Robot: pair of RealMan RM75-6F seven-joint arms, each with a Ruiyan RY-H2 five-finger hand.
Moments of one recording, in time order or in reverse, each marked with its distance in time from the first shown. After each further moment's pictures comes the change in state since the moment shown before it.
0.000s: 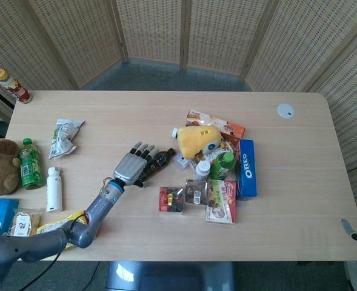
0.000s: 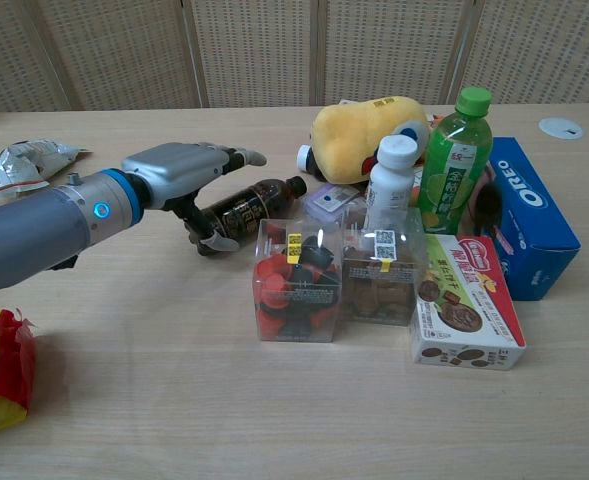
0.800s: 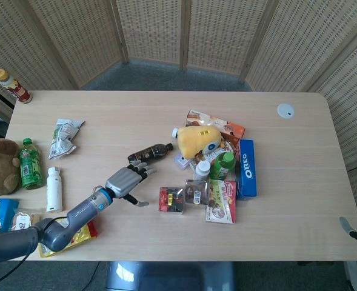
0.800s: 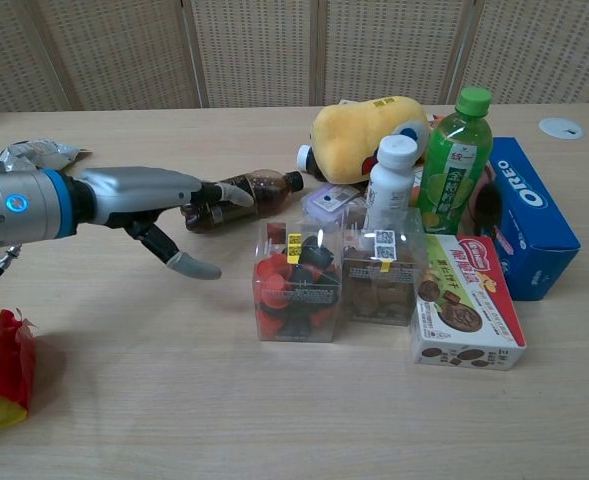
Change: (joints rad) left arm 0.012 0.316 0.100 -0.329 0.113 -0.158 -0.204; right arm 0.015 0.008 0.001 -0.021 -0.003 -0.005 -0.046
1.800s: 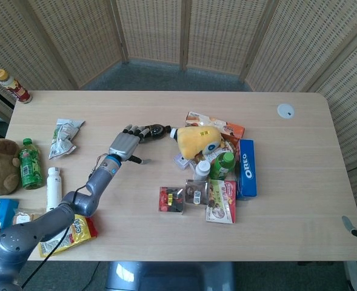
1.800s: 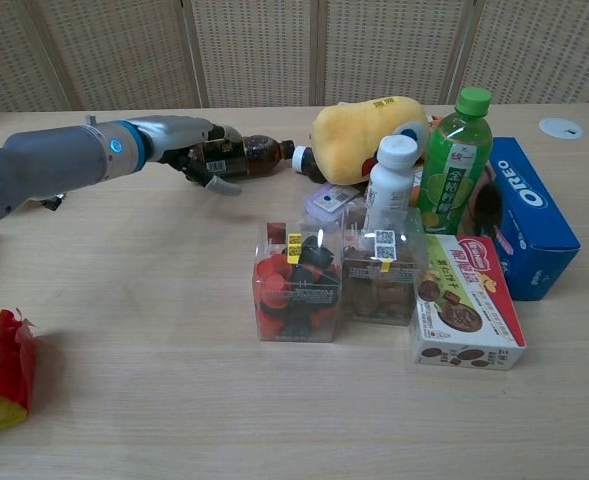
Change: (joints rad) left arm -0.185 -0.357 -0.173 0.715 -0.173 -0.171 -0.024; right arm 0.015 -0.010 0.006 0.027 0.052 -0.034 -0.003
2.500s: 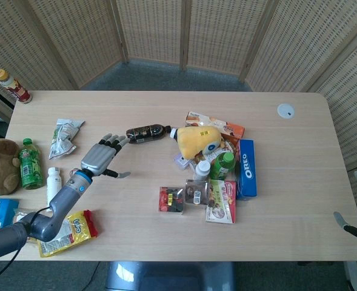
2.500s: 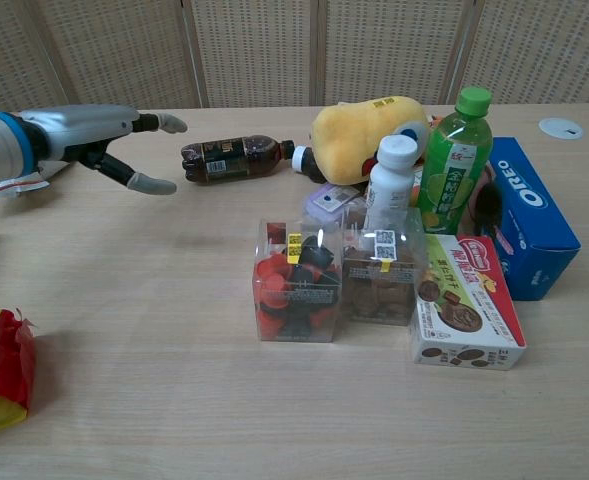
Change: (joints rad) left arm 0.215 0.343 0.091 -0.534 0.056 0.233 0.037; right arm 0.026 0.011 -0.002 -0.019 -0.046 0.003 -0.008
